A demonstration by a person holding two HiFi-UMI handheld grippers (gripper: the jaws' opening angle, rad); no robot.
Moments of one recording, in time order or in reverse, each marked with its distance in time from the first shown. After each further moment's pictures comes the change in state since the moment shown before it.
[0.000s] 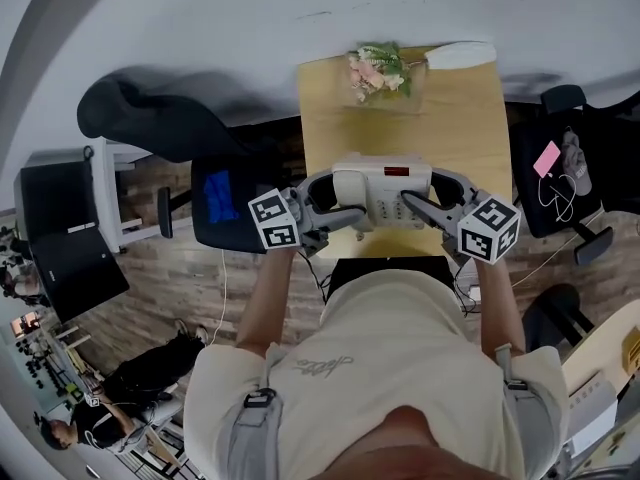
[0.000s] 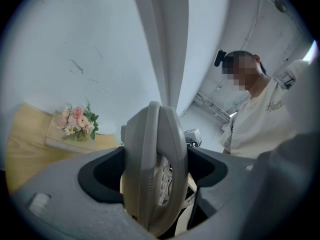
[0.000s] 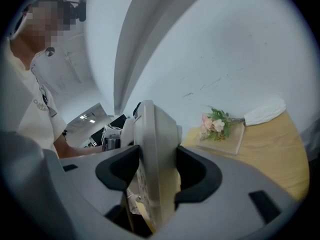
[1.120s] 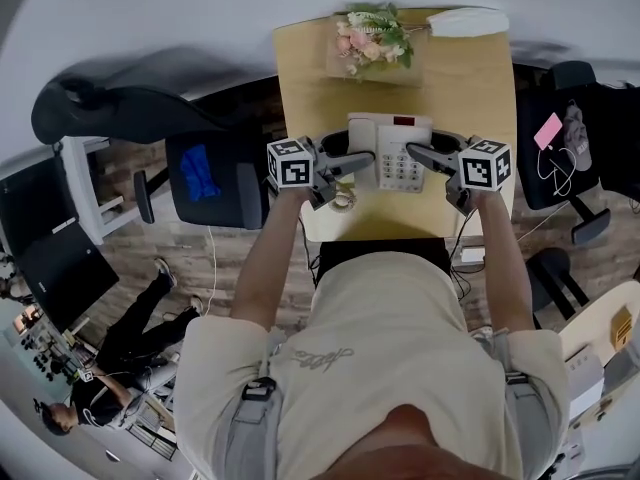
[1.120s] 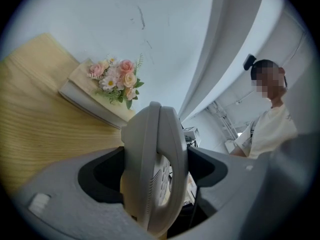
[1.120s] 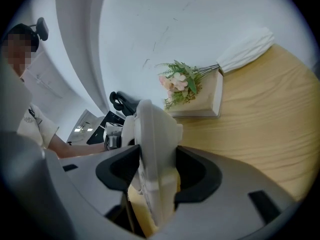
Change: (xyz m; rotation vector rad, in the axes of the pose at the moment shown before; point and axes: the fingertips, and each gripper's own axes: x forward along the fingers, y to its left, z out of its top) left arm 0.039 0.154 -0.077 -0.324 0.100 0.007; right arm 0.063 -0.141 -0.088 0.331 0.217 -0.002
